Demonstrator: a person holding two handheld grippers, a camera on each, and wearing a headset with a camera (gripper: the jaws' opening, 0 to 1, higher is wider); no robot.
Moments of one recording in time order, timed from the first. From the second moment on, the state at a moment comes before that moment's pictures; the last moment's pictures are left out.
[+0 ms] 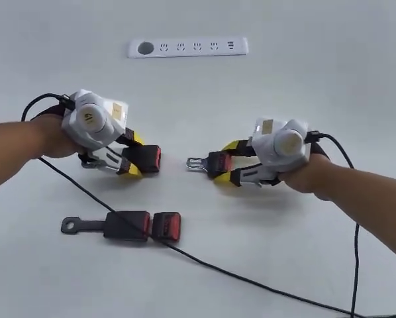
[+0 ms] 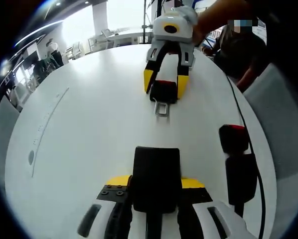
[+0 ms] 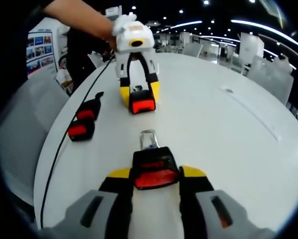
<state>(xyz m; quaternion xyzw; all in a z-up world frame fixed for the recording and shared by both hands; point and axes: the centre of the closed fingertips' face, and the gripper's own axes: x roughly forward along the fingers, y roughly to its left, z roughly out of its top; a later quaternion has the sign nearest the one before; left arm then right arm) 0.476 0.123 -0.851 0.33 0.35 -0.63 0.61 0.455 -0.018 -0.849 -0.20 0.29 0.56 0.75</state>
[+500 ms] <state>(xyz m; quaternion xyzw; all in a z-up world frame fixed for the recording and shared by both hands) 0.475 0.122 -0.850 0.34 0.35 -0.63 0.61 0.452 -0.056 -0.846 -0.20 0.30 0.55 0.75</state>
